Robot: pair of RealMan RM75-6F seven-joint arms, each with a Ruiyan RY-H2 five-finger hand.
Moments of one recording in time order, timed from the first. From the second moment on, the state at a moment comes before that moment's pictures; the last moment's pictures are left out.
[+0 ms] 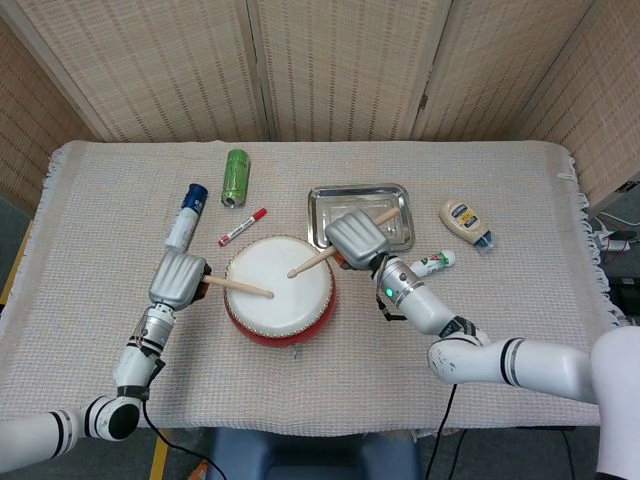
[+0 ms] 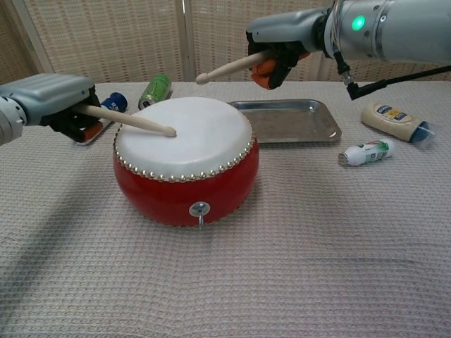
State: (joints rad) left arm -0.72 -1.46 -0.18 -1.50 1.02 1.10 0.51; right arm 1.16 -1.37 0.17 -1.52 -0.80 0.77 -0.43
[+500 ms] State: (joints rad) left arm -0.60 -1.26 -0.22 -1.70 1.17 1.25 0.32; right arm 1.18 -1.48 0.12 -1.36 -0.70 0.72 -0.49
